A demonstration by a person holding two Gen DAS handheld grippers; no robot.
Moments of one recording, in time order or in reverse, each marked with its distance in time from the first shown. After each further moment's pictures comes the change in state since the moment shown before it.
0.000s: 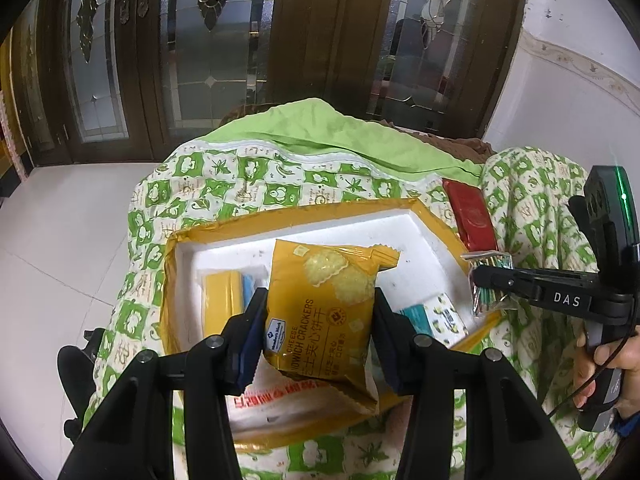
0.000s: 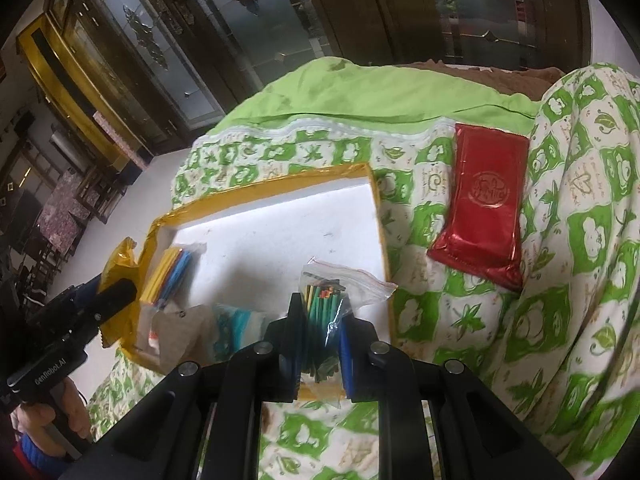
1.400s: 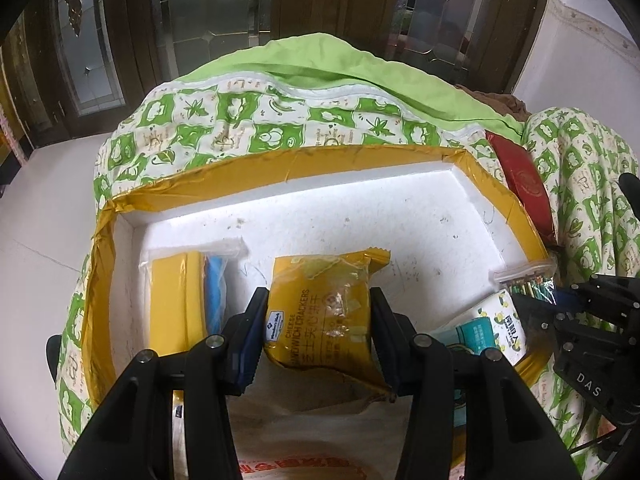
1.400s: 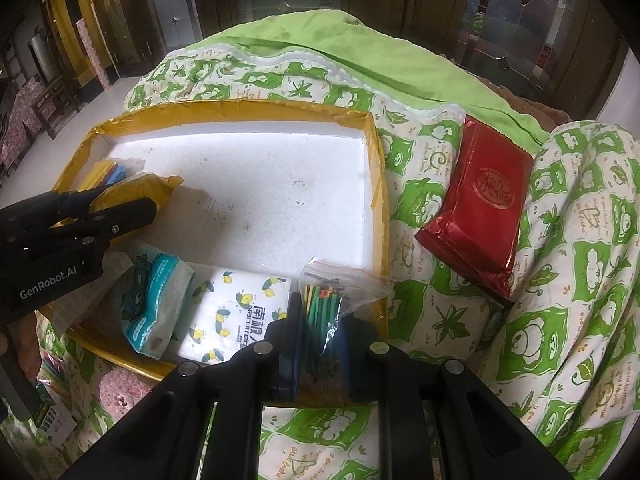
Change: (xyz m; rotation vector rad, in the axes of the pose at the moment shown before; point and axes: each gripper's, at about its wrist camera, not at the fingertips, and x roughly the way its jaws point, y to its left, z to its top) left arm 0.091 -0.001 -0.006 -0.002 0.154 0.050; right arm 0.052 0.020 -0.019 -0.246 0.131 -0.259
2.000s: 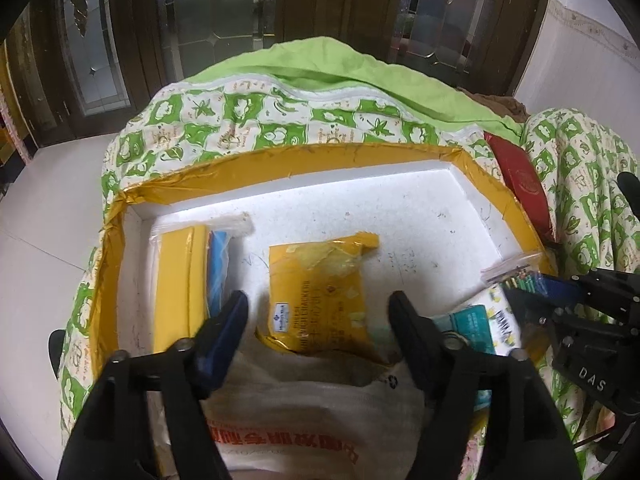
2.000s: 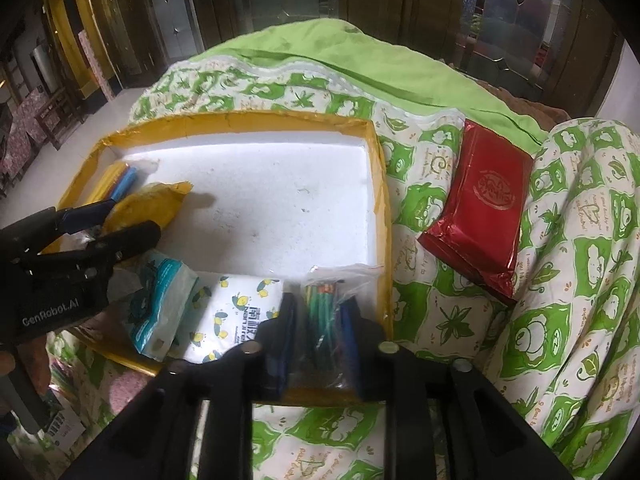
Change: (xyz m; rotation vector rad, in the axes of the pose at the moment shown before) left arm -0.011 -0.002 -0.008 -0.006 -0.022 0.015; right arm -0.010 0.000 -0.004 0.023 -0.044 0.033
